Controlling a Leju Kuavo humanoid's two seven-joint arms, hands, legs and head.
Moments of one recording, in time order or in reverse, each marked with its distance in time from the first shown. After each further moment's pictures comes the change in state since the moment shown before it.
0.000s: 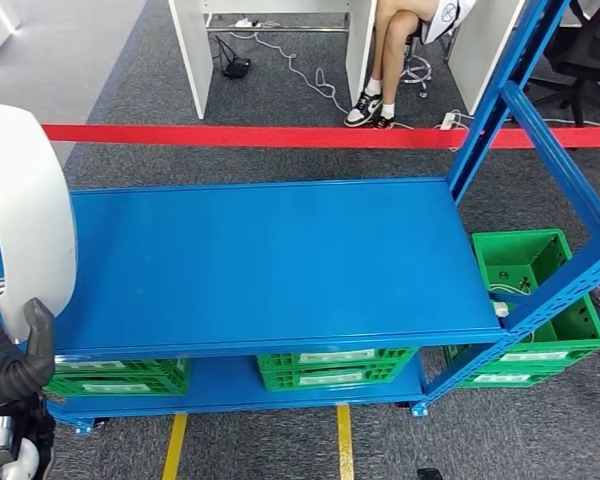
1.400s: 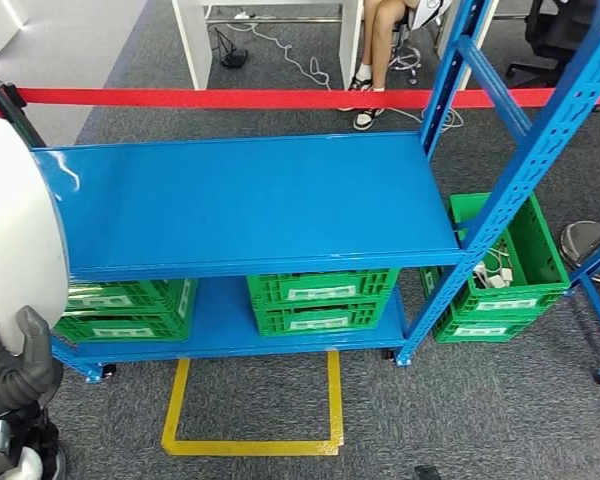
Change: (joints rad) left arm 0.040 -0.022 0.000 0.001 0.026 0.060 0.004; right arm -0.004 -0.007 -0.009 0.000 0.013 0.005 0.005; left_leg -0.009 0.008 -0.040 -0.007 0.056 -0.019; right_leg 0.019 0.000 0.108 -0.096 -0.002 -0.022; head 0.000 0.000
